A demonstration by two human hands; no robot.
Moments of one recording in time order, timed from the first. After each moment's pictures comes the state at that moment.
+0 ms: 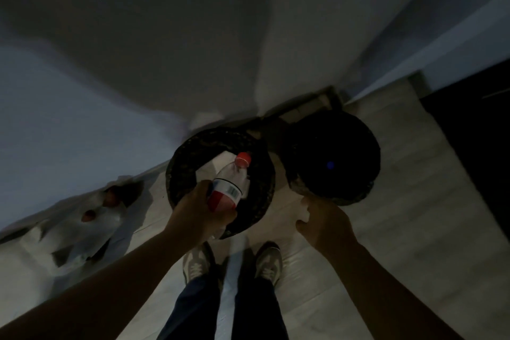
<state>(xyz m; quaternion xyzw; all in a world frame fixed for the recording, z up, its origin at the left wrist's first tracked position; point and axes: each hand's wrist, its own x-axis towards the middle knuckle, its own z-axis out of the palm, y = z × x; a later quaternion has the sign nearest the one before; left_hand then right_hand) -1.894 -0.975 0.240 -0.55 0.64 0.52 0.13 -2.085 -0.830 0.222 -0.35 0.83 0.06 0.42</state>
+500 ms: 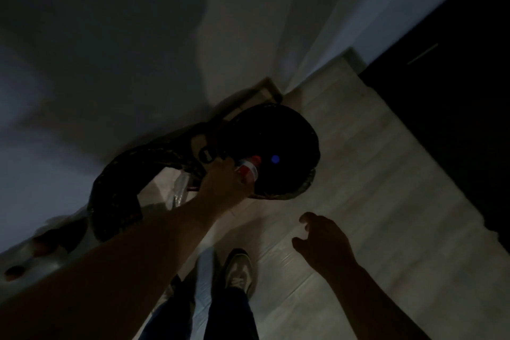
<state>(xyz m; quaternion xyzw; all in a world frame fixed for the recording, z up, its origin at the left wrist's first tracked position) -2.086 -0.924 0.165 -0.42 0.78 0.43 0.19 -2.161 -0.723 0.222 -0.20 0.87 0.00 0.44</state>
